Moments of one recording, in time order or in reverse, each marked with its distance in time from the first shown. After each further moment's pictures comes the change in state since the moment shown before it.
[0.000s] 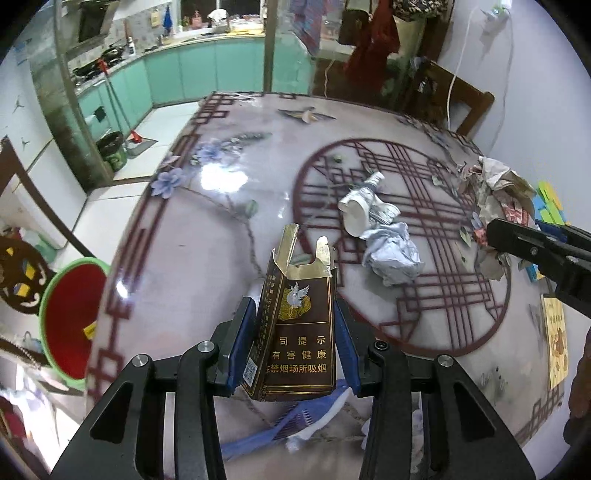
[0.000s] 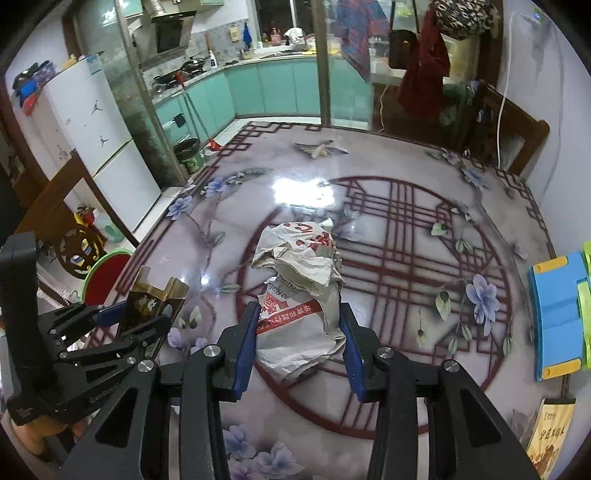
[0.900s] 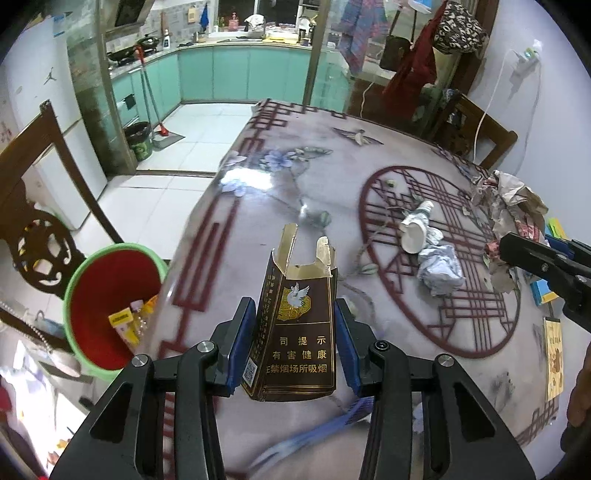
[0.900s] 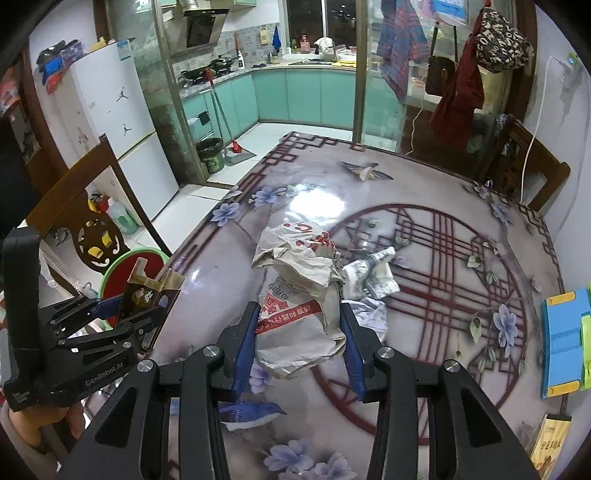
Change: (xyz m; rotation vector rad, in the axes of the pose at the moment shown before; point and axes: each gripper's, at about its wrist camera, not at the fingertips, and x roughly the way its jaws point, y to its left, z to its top) left arm -0.026 0.089 -0.007 -0.108 -0.043 0.016; right arm -0.004 0.088 0.017 -0.090 -0.024 0.019
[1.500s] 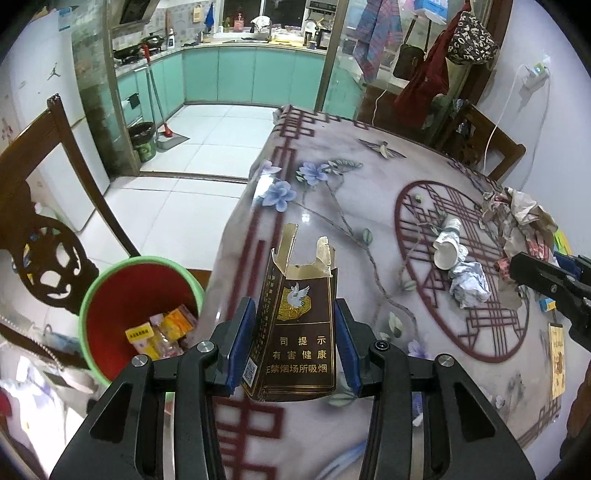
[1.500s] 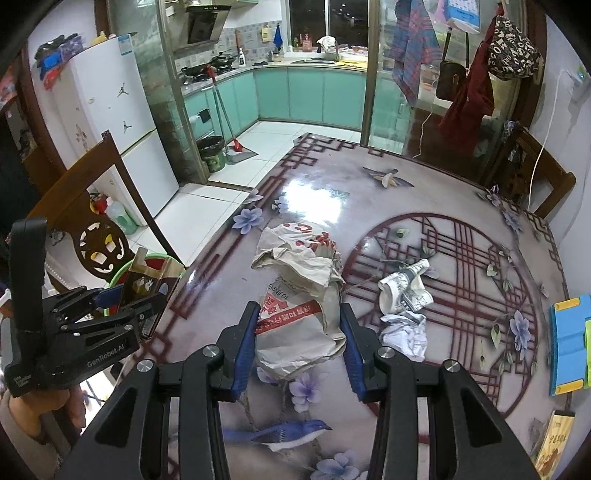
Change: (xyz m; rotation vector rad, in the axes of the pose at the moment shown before) left arm 0.006 0.063 0.021 -0.003 -0.009 -0.017; right arm 0.019 0.060 0.022 0.004 0.010 -0.020
